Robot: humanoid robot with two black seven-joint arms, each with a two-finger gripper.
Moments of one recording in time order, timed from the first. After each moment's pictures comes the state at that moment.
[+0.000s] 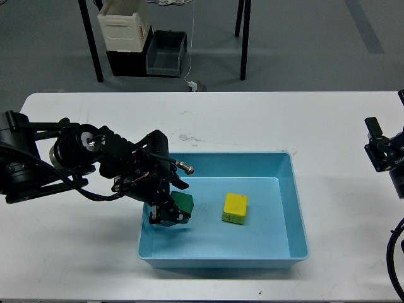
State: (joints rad) left arm -1.21 0.47 0.14 -1.31 2.09 -0.31 -0.49; right arm -0.04 -0.22 1.50 1.51 -1.02 0.22 0.35
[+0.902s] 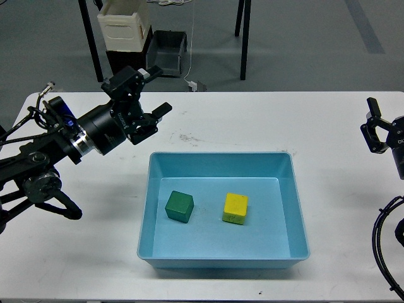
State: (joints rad) left arm -0.69 0.61 -0.40 -1.31 0.24 -0.25 -0.49; right arm 0.04 -0.19 1.51 1.51 -0.50 0.22 0.19
